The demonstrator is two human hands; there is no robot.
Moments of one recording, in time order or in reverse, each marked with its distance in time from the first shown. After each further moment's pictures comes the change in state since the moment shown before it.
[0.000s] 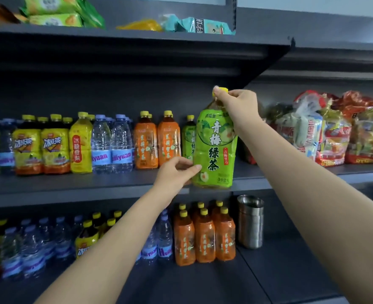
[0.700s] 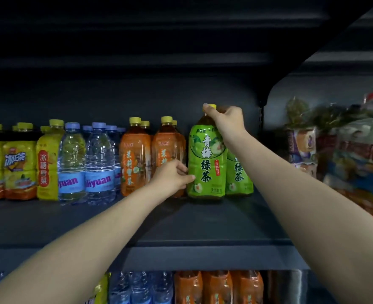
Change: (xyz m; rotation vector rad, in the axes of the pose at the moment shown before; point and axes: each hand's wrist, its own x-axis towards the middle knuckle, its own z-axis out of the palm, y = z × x) left_hand 0.187 -0.062 0.014 0.323 0.031 -0.082; right_hand 0.149 0.144 0.095 0.081 -0.136 0.065
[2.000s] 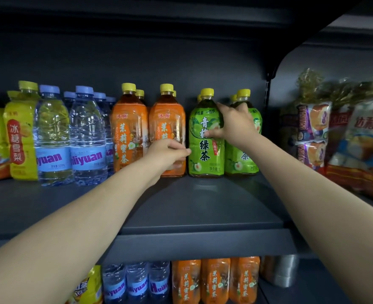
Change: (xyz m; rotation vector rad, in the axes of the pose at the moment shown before) left_hand 0.023 -0.034 -0.015 -0.233 -0.051 -0.113; right_hand -0.018 0.054 -0.002 -1.096 -0.214 -0.249
